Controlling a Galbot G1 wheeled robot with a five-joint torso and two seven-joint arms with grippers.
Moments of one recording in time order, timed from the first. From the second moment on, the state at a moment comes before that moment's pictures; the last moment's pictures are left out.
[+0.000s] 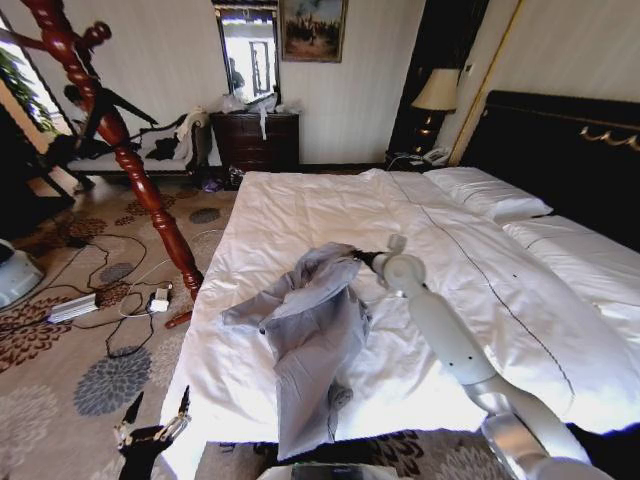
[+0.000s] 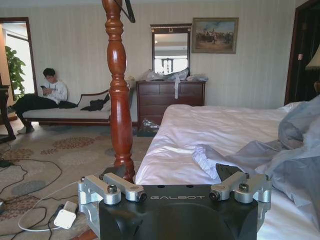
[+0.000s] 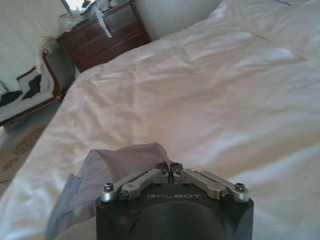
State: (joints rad) left arm 2.22 -1.49 -0.83 -2.19 -0.35 -0.43 0.11; right arm -0.54 1.07 0.15 1.53 1.26 -0.59 0.51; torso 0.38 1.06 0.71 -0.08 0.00
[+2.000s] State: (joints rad) left arm 2.26 -1.51 -0.83 -2.19 -0.32 -0.43 0.11; right arm -0.99 1.17 0.07 1.97 1.56 -0.66 0.60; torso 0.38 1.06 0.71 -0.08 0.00
